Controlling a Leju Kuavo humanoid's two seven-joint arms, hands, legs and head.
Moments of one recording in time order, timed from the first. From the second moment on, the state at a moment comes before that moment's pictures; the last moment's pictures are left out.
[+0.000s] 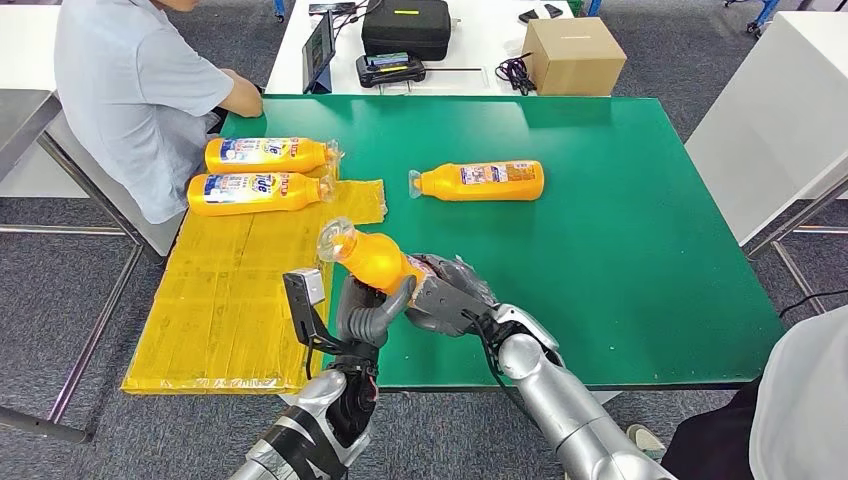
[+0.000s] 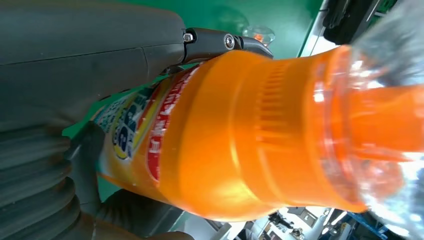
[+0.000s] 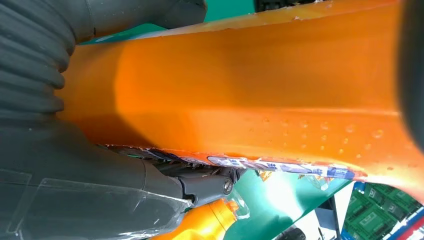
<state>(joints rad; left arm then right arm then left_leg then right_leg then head) -0.38 -0.36 -0.52 -0.84 0.58 0.33 -0.49 -0.43 0.04 0.50 -1.00 0.37 0.12 -0.35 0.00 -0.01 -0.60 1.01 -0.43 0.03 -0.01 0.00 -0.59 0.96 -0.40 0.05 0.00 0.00</state>
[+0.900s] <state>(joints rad) -0.39 -0.36 -0.52 -0.84 0.55 0.38 -0.55 -0.46 0.04 0.53 -1.00 0.35 0.13 -0.35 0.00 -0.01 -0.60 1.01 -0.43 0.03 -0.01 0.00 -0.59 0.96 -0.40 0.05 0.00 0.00</state>
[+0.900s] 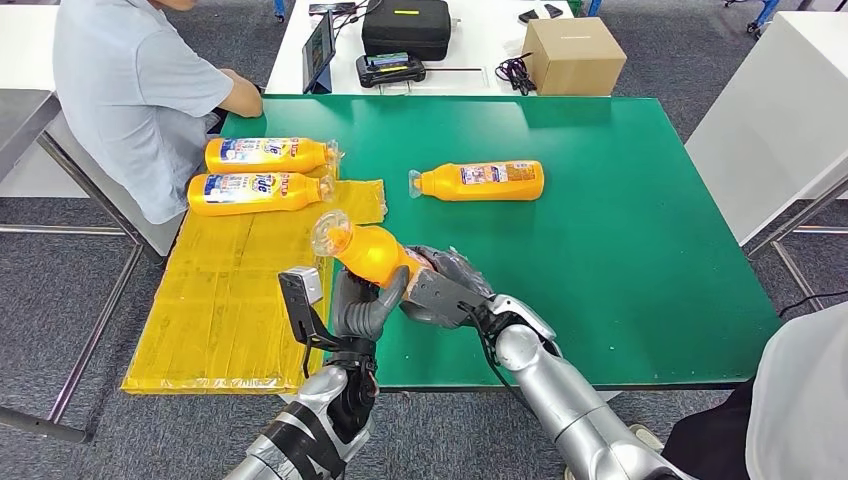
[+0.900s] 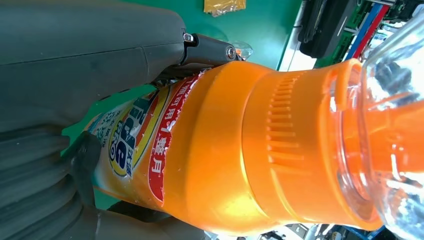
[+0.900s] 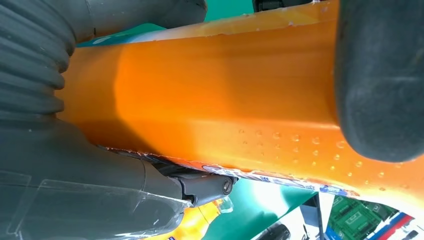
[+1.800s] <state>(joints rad) -0.31 -0.35 -0.44 -1.03 0.29 0.47 -0.51 -0.36 0.03 0.43 -1.14 0.44 -0.05 -0.32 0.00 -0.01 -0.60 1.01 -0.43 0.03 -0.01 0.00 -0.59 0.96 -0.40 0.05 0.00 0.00</state>
